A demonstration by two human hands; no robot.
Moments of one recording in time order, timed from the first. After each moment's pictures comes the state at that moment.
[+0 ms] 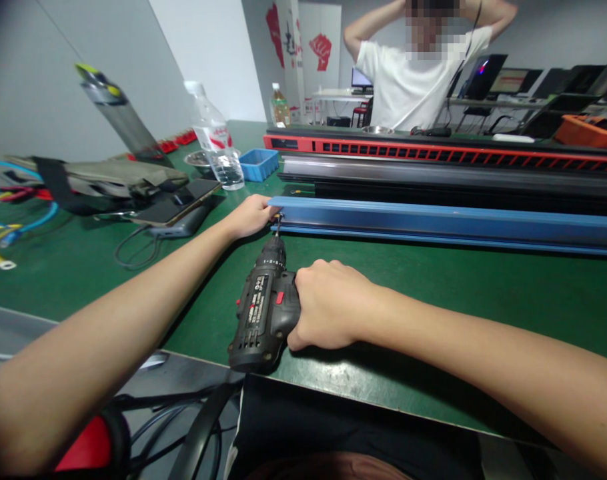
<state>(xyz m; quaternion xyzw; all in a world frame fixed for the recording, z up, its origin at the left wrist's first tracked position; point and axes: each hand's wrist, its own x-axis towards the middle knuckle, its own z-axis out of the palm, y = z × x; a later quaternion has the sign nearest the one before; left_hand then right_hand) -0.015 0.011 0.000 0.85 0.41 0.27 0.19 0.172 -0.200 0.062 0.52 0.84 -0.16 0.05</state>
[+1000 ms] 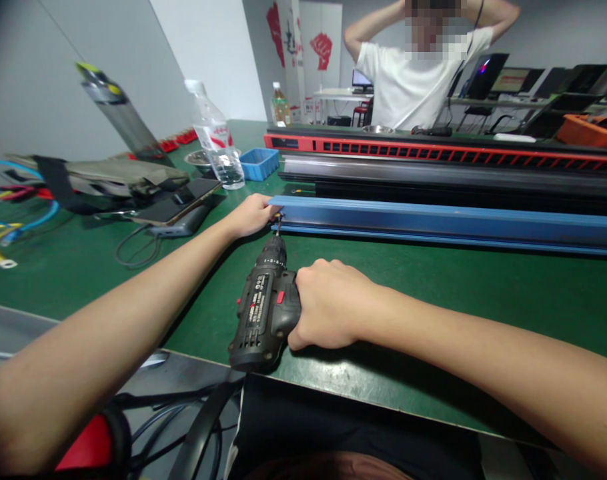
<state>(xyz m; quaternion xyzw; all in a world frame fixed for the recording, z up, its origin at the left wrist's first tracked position) -0.014 0.009 0.002 0.85 0.41 0.27 0.21 0.172 -0.200 0.062 0.52 0.83 -0.17 0.05</state>
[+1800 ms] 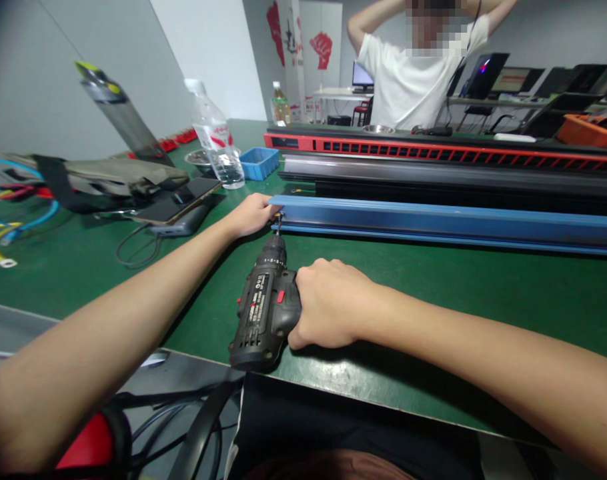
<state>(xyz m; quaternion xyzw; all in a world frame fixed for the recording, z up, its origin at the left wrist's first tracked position) -0.013 0.009 0.003 0.85 0.42 0.26 0.20 0.172 -0.199 0.061 0.52 0.84 -0.17 0.05</state>
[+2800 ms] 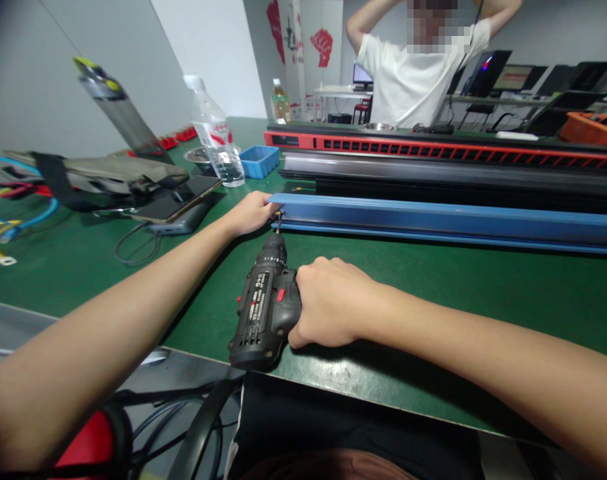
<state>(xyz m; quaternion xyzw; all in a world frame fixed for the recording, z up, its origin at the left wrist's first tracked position) -0.015 0.013 0.000 0.85 0.41 0.27 0.19 0.172 -0.200 0.061 0.52 0.83 -0.16 0.05</state>
